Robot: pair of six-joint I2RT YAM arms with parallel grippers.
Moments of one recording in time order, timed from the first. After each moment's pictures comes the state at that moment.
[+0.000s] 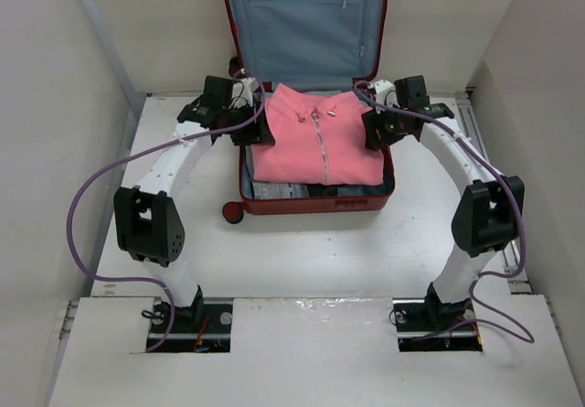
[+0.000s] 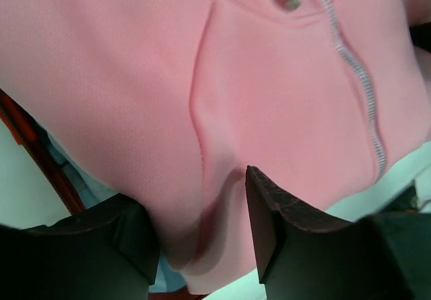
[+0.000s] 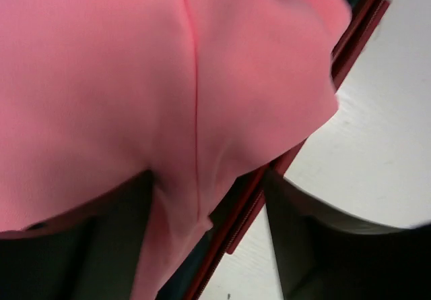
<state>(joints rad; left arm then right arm) -0.25 1.72 1.55 -0.66 0.47 -0.27 0.20 1.78 1.58 -0.67 -0.27 -0.22</state>
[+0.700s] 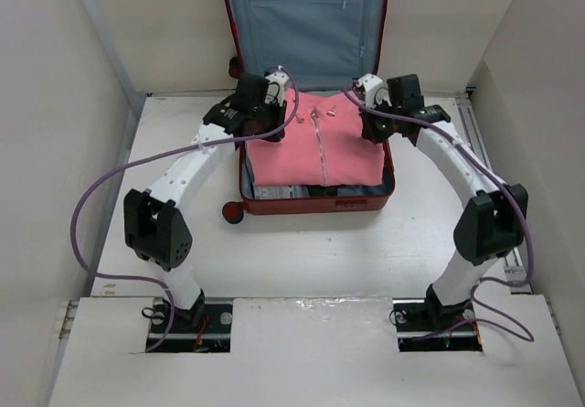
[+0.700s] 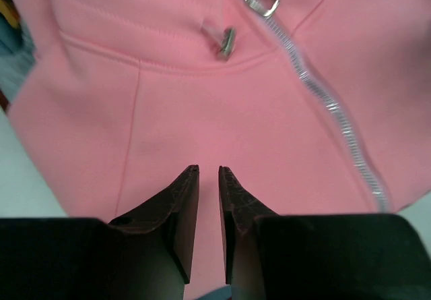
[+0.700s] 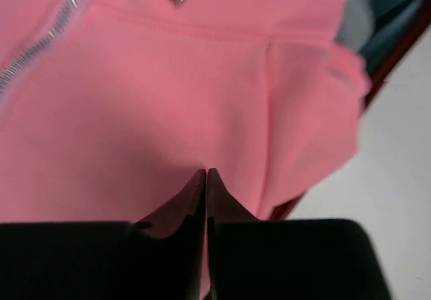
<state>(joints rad) -0.46 1.71 1.72 -0.68 0.10 -0.11 0.28 1.69 1.63 -0.62 -0.24 -0.31</state>
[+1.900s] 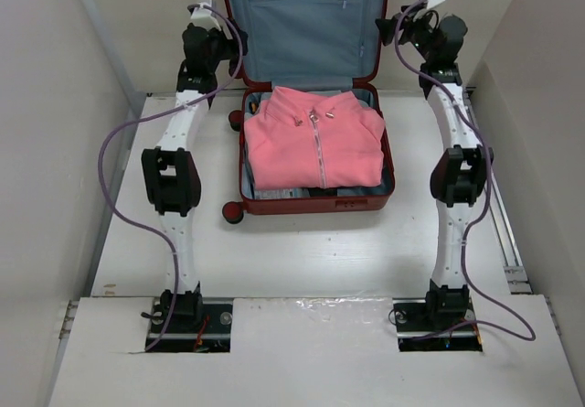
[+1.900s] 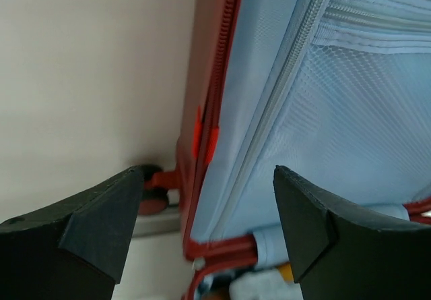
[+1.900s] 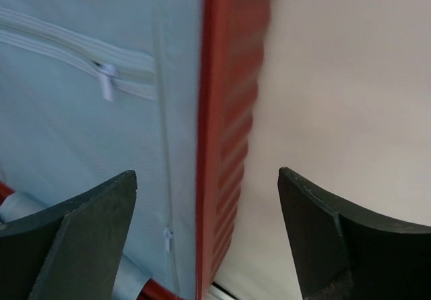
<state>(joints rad) -0.09 2.23 2.17 0.08 0.14 -0.29 0.01 2.38 2.48 0.19 -0.53 -0.02</state>
